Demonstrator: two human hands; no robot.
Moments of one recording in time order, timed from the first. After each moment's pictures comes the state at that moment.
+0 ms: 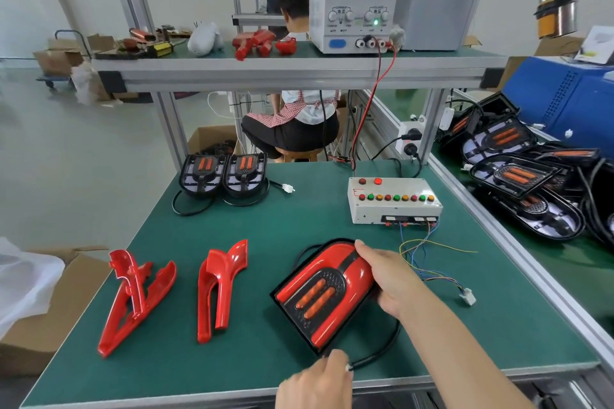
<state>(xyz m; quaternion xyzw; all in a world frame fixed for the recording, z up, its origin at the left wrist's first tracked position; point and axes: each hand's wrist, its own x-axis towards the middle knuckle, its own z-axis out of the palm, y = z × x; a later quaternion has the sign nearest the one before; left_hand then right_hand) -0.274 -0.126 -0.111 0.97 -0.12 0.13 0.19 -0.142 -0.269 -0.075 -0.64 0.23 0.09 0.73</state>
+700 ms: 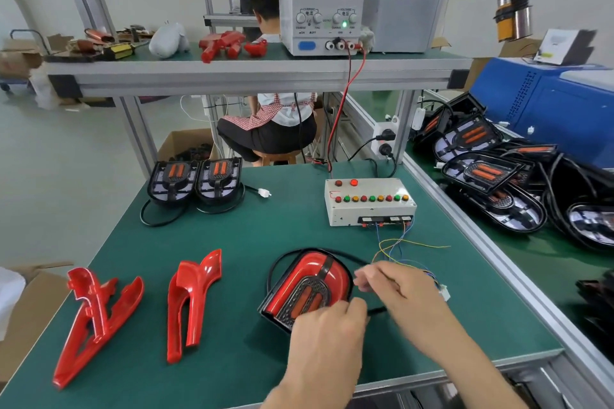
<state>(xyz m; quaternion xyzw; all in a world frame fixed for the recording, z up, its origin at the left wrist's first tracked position) -0.220 -0.160 -0.081 0.93 -0.27 0.19 0.15 -0.205 -0.325 -0.067 -0.88 -0.02 -0.06 0.48</state>
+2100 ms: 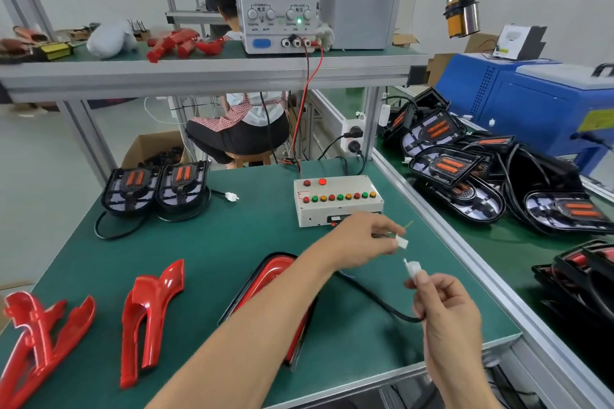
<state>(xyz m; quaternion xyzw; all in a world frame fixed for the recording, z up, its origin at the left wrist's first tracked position) -0.089 -0.270 -0.045 0.78 -0.34 -0.21 0.49 -0.234 -0.380 -0.110 -0.58 0.16 -0.31 0.74</state>
